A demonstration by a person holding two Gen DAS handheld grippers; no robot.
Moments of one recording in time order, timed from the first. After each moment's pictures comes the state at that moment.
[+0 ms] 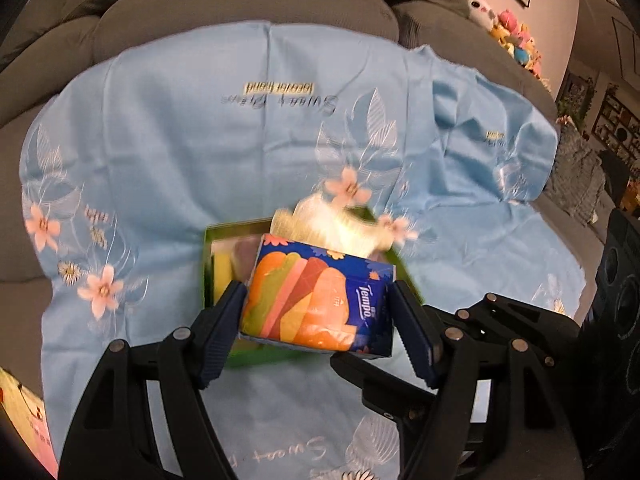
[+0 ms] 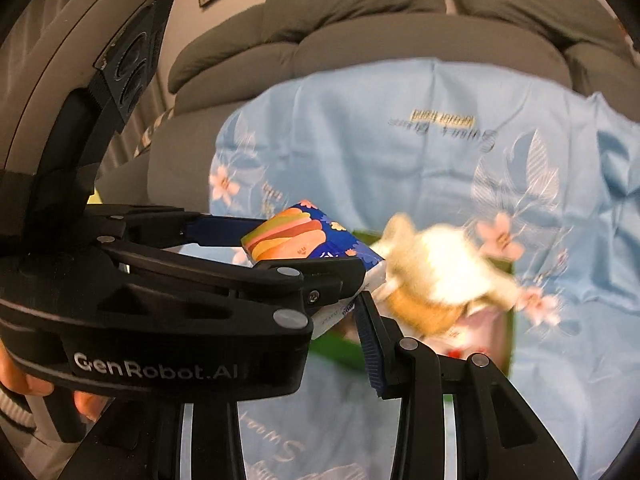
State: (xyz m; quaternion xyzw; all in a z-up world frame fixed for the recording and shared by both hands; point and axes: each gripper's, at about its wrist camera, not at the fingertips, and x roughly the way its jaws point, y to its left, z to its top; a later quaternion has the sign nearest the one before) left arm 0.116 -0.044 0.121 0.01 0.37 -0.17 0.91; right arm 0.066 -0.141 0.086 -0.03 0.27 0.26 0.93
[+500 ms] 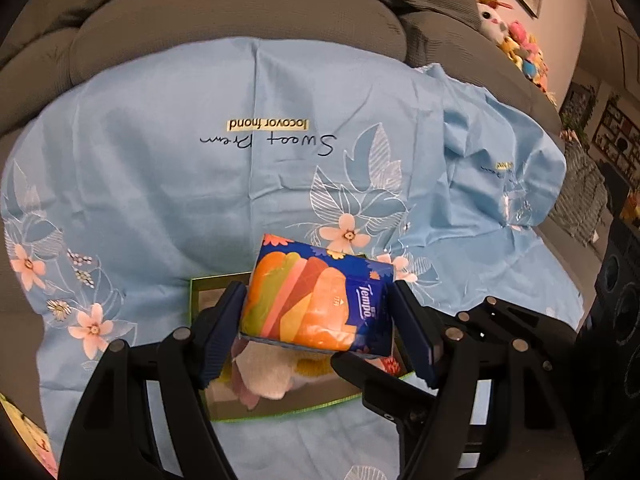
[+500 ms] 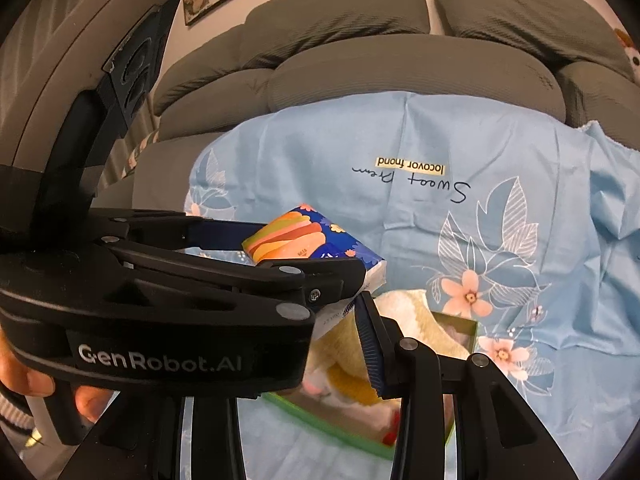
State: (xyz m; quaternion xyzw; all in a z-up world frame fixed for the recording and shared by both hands) left arm 0.187 -0.062 0.141 -0.01 0.37 -0.18 0.91; right arm 0.133 -0.171 0.124 -0.03 0.26 0.26 0.93
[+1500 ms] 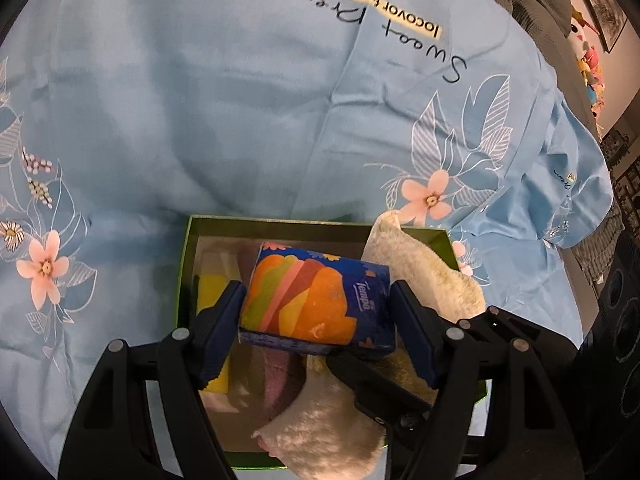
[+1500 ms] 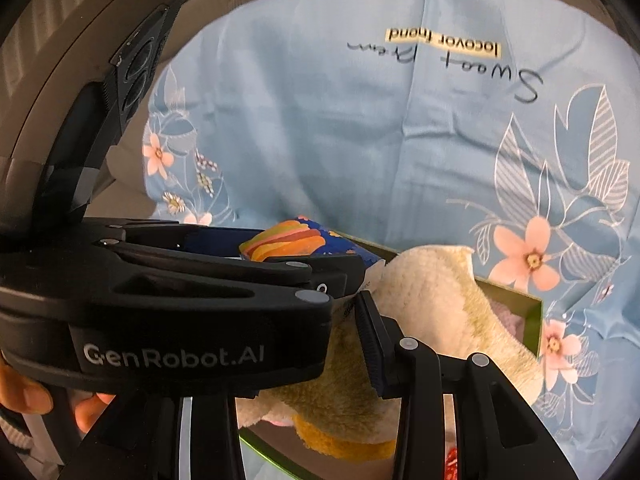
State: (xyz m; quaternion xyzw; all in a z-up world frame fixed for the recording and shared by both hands) left arm 0.268 -0.025 0.034 -0.10 0.47 -0.14 0.87; right arm 0.233 -0.134 0.032 -0.05 0.38 0.26 0.89
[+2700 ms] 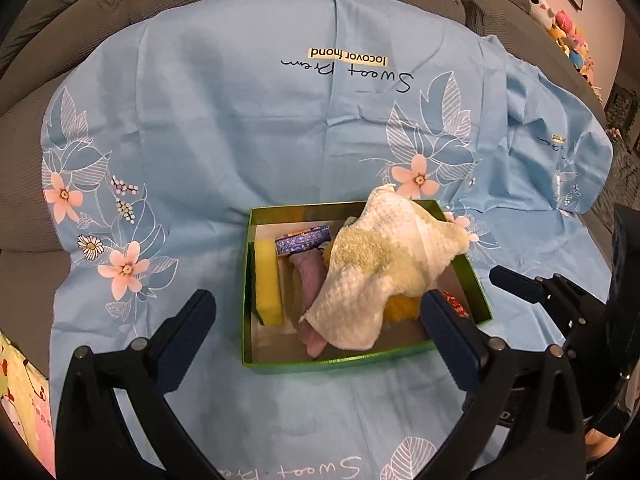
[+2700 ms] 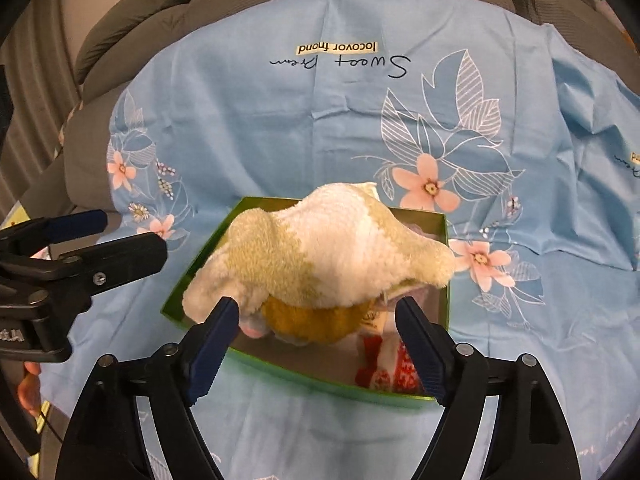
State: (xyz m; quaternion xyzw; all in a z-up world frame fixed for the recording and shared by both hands) left arm 0.151 -0.023 0.082 0.00 0.40 -0.09 0.91; right arm 0.152 -0.187 0.053 -0.01 0.38 0.14 0.92
